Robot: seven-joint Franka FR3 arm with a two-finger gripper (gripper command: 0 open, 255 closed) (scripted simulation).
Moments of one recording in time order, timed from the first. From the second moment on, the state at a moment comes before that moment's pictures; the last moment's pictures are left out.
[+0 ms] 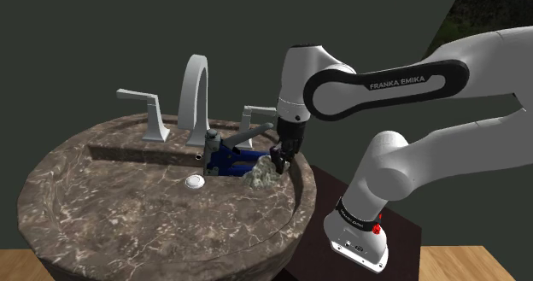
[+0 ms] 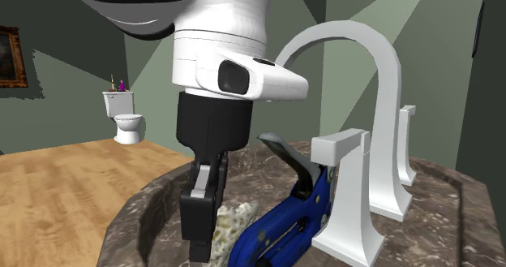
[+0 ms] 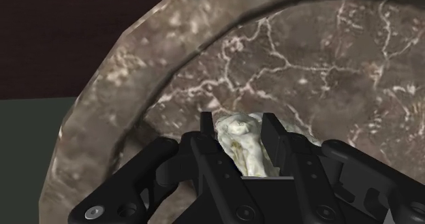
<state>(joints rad) 0.14 -0.82 0.30 -2.84 0.30 1.92 0.28</state>
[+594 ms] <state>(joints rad) 0.13 -0.86 0.27 -2.74 0.27 1.78 0.29</state>
